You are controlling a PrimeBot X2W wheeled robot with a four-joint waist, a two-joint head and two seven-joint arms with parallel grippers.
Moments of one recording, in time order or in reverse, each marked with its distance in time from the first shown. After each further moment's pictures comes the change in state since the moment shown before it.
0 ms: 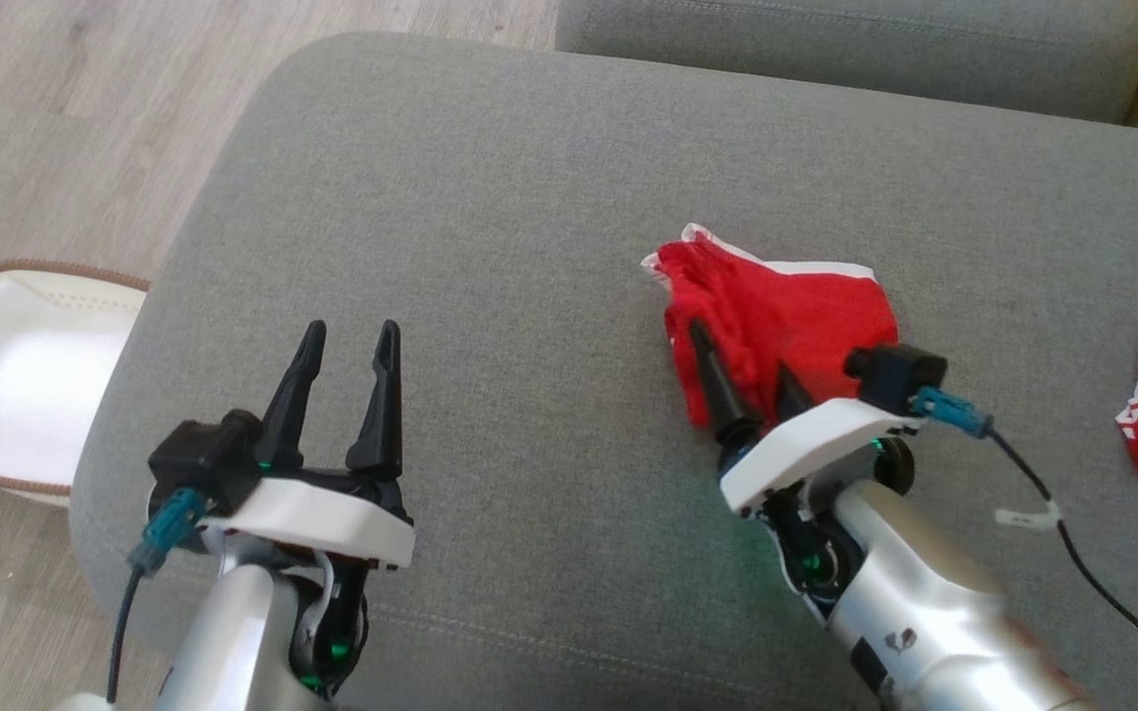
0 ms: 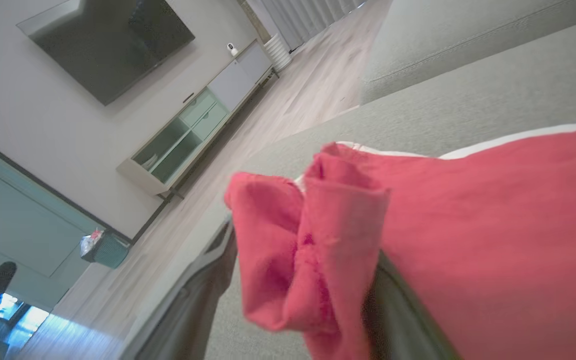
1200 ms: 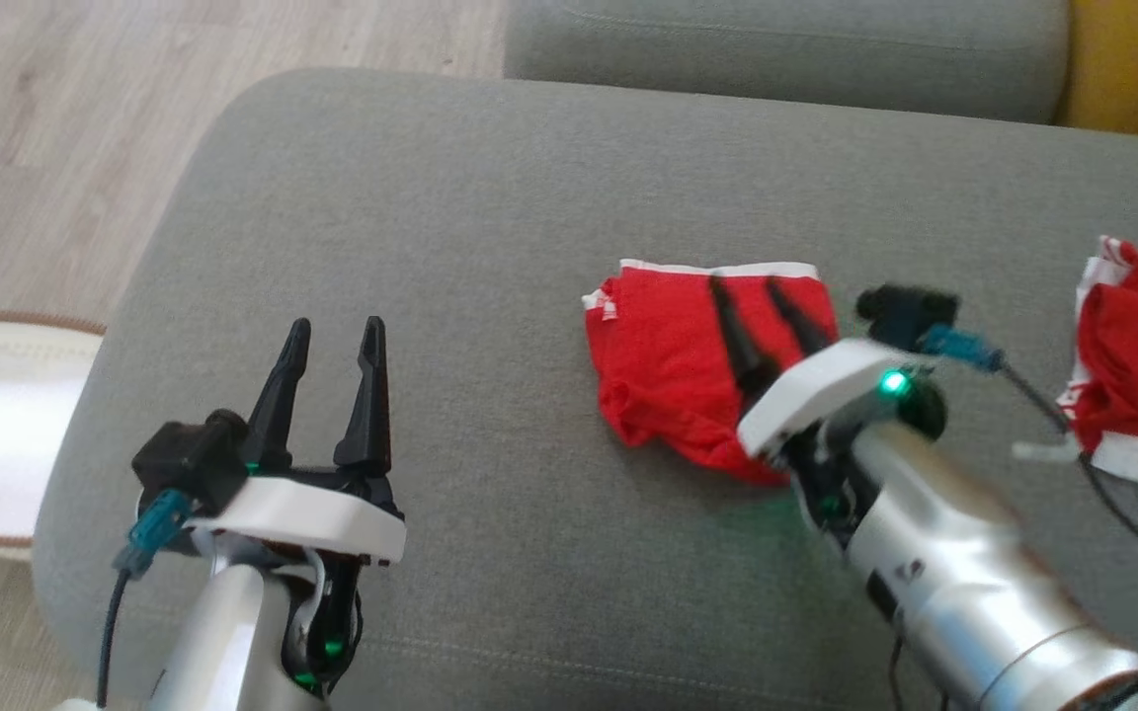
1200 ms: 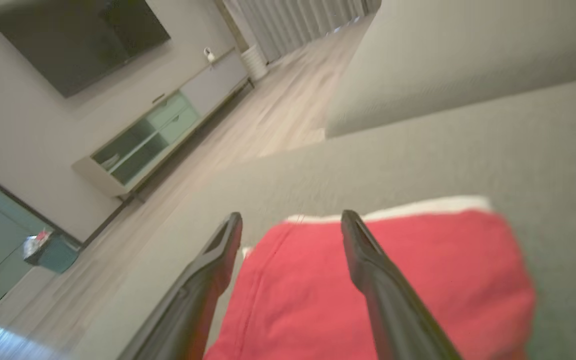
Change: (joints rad) left arm 0.005 0.000 0.013 -0.016 -0.019 0.016 0.000; right arm -0.151 0.000 0.042 0.177 -0.022 0.000 0.002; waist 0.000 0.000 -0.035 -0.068
